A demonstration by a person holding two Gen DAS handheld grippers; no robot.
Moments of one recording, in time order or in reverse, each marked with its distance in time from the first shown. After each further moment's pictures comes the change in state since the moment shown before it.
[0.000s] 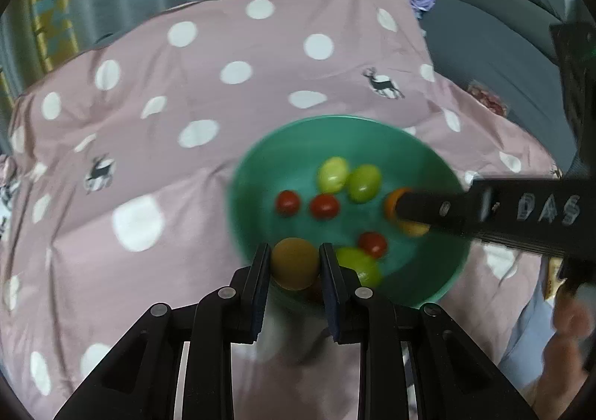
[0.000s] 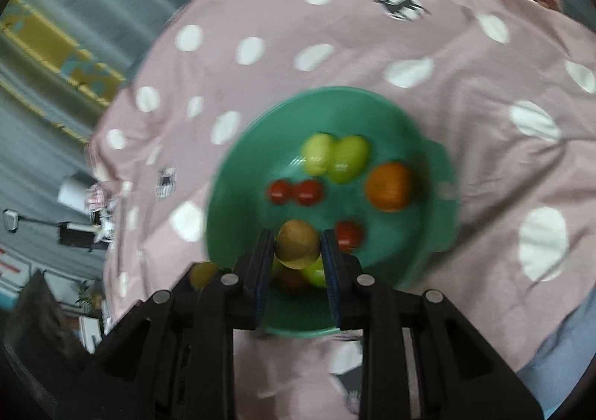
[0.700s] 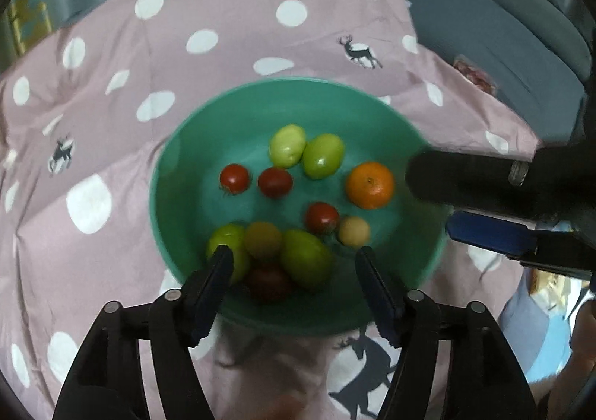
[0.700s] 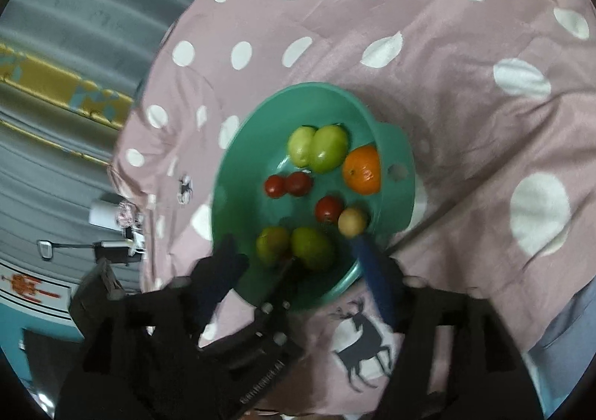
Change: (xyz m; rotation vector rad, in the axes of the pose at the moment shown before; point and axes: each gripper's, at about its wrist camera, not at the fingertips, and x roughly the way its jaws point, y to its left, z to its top) left arm 0.017 -0.032 -0.004 0.001 0.102 -0.048; right arm -0.026 -0.038 0.000 0.136 0.044 0.144
